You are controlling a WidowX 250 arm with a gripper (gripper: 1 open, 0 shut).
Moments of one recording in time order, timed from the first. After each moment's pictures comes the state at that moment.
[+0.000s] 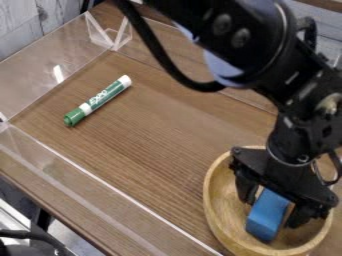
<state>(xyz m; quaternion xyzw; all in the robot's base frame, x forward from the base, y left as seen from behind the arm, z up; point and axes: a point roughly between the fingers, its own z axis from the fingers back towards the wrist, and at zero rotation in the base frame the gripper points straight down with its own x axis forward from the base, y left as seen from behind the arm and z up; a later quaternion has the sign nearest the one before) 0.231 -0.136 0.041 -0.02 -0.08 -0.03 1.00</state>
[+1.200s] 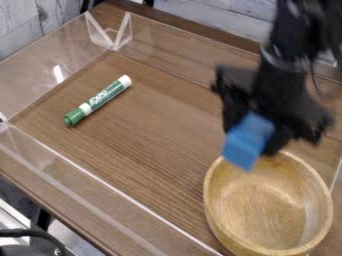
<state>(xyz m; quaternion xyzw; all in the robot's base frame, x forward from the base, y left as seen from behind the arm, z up) 0.237 -0.084 0.134 0.04 -0.07 -0.01 1.00</state>
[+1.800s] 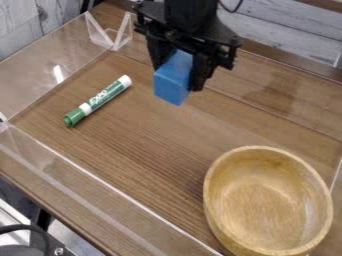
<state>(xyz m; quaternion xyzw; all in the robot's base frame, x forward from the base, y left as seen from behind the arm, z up) 0.248 -0.008 0.152 0.04 -0.09 0.03 0.99</state>
